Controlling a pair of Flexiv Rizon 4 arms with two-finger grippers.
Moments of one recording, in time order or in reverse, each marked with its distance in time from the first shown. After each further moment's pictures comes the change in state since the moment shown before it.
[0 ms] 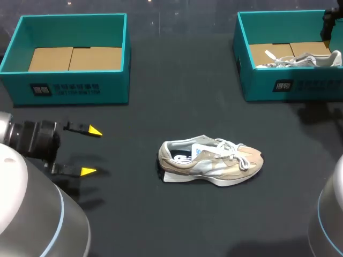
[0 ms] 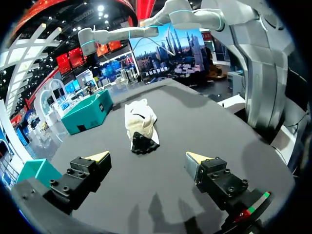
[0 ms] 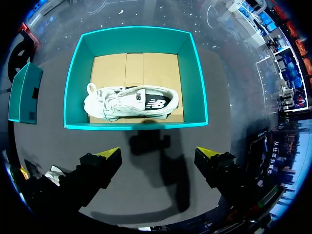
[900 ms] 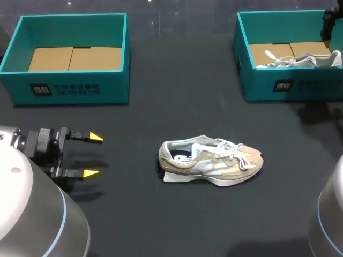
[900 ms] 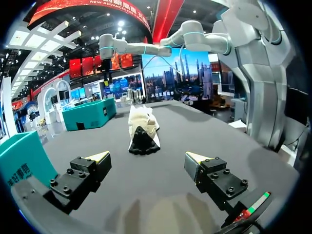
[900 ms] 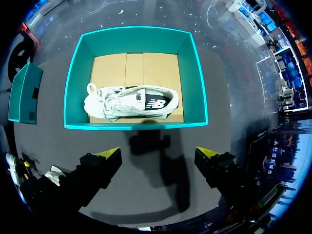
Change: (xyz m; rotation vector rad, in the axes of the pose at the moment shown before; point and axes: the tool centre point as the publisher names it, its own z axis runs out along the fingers) left arm -0.003 0.041 0.021 0.193 0.012 -0.150; right arm 0.000 0.000 0.000 0.000 0.000 0.000
